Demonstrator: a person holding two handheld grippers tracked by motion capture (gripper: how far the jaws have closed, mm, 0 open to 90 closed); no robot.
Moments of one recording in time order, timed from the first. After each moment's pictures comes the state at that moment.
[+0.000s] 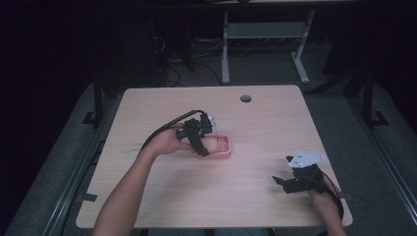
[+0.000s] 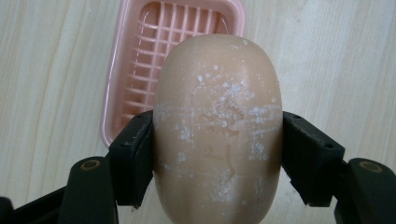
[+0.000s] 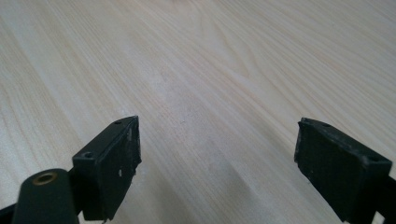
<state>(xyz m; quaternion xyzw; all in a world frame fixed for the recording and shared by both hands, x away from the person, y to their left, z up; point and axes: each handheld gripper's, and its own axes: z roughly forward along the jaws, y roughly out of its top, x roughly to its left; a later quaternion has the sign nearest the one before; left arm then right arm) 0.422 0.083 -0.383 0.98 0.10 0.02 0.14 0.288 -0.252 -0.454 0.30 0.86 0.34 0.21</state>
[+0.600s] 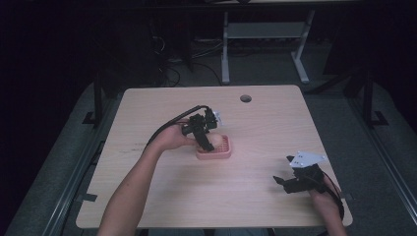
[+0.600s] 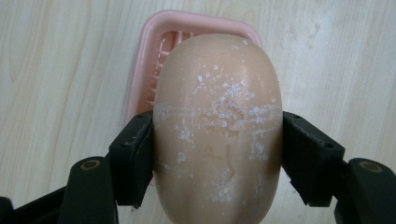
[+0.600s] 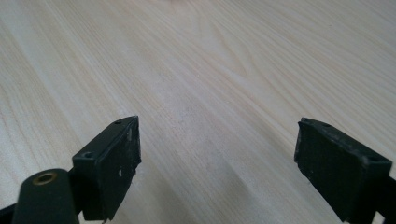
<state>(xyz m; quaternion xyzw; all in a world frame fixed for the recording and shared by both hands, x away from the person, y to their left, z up) 0.436 0.070 -0.381 0.98 0.11 0.02 0.15 0.288 -0.254 -0.454 0.31 0.86 0.35 0.21</state>
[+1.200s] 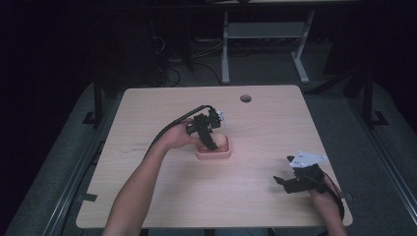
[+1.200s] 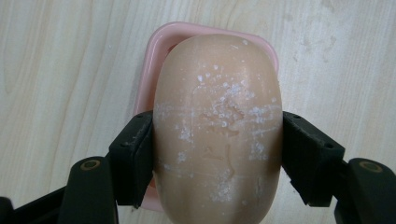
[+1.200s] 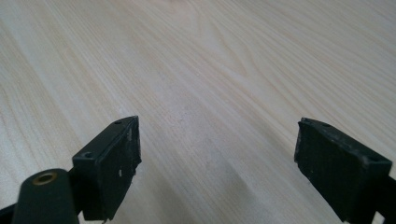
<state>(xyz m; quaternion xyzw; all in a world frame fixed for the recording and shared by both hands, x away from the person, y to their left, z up) 0.447 0.060 -0.393 0.98 0.11 0.02 0.15 0.288 -0.255 -0.454 0.31 0.86 0.35 0.21</state>
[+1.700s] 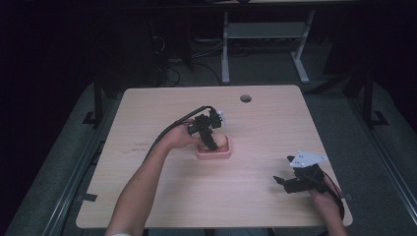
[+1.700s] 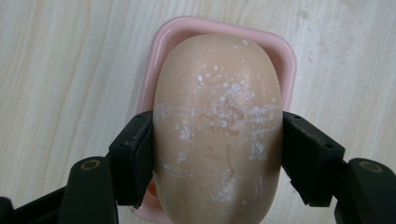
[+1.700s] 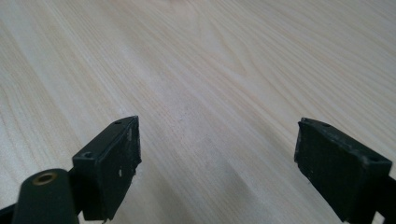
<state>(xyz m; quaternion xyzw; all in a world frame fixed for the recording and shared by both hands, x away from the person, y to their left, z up) 0.455 0.058 -0.404 0.98 0.12 0.01 0.14 0.289 -0.256 -0.454 0.31 0.86 0.35 0.21</state>
